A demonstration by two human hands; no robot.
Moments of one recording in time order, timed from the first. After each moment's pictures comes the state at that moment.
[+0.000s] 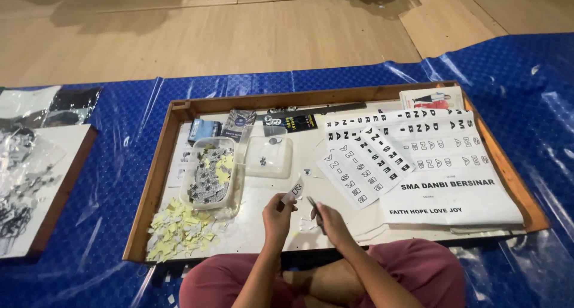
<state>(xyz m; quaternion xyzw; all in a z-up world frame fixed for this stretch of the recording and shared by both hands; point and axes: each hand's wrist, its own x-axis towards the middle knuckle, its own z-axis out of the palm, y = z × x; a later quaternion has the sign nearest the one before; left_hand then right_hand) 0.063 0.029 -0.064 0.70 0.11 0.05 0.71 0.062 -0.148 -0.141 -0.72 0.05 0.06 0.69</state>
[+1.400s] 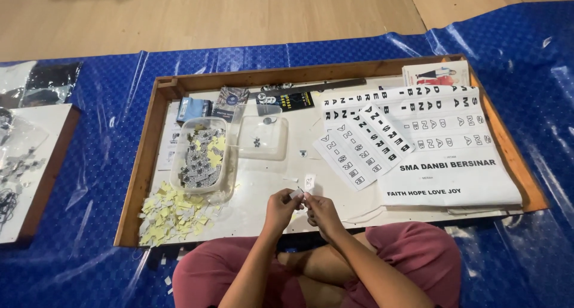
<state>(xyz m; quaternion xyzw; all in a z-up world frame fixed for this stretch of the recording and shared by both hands) 0.060 0.024 -0.094 0.73 0.06 -0.09 0.67 0.048 -0.122 -0.134 -0.57 0.14 0.12 0.80</state>
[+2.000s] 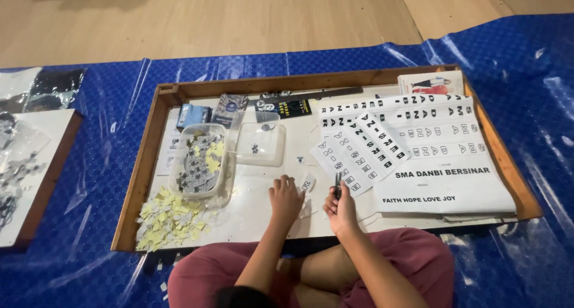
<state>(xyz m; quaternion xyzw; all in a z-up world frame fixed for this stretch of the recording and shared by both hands) 0.112 -0.010 -0.161 0.99 -0.05 0.07 0.09 0.074 -0.164 -0.112 -0.40 0.29 0.02 0.87</state>
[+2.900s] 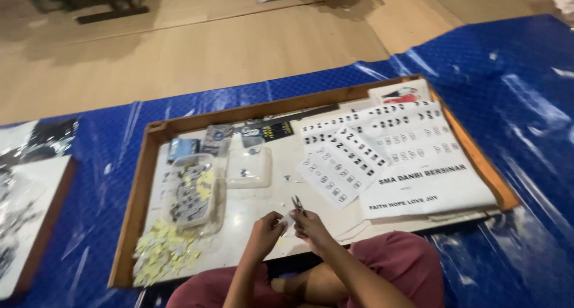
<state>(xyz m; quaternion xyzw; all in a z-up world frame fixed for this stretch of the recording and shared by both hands) 0.060 0.033 -0.073 0.86 -0.05 -0.13 0.49 0.058 -0.133 -0.119 -0.46 0.22 0.15 0.85</state>
